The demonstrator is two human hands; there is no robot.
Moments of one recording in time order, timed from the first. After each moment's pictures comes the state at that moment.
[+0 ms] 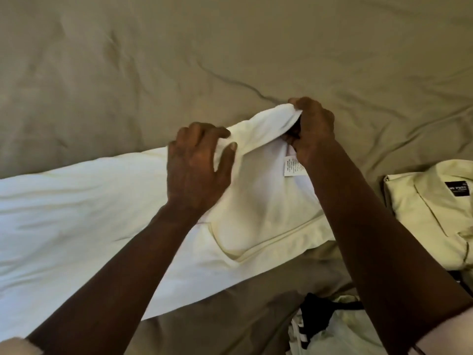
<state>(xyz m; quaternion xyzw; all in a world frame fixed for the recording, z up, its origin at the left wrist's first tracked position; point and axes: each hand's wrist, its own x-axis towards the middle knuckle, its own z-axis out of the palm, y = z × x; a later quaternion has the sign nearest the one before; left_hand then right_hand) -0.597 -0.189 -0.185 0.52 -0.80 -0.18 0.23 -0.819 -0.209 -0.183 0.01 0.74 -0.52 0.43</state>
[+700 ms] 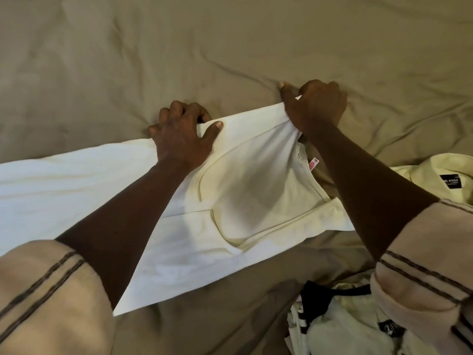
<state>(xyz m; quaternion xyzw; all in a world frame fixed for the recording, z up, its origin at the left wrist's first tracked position) -0.582 -0.239 -0.217 0.62 -0.74 -0.23 0.08 -0.845 -0.225 -0.200 -0.45 0.89 -0.06 0.05</state>
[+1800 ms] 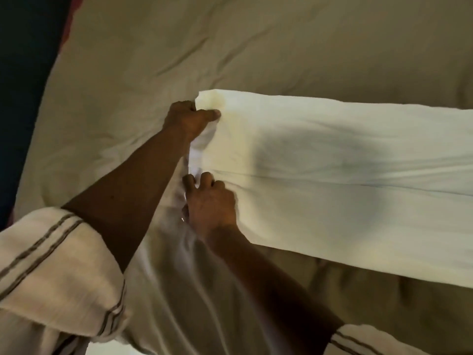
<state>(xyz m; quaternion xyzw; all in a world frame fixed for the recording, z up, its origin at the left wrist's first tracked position) -0.073 -0.225 -0.176 0.83 -0.31 -0.43 0.19 -0.165 -0.072 -0.195 -0.80 0.53 0.00 0.27</state>
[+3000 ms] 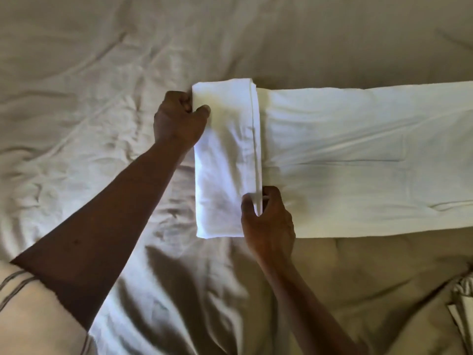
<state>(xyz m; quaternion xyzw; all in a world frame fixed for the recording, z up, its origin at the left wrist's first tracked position) -0.188 -0.208 -0.169 0.80 -0.45 -0.35 0.18 -0.330 -0.029 -0.160 -0.34 0.84 -0.13 0.40</state>
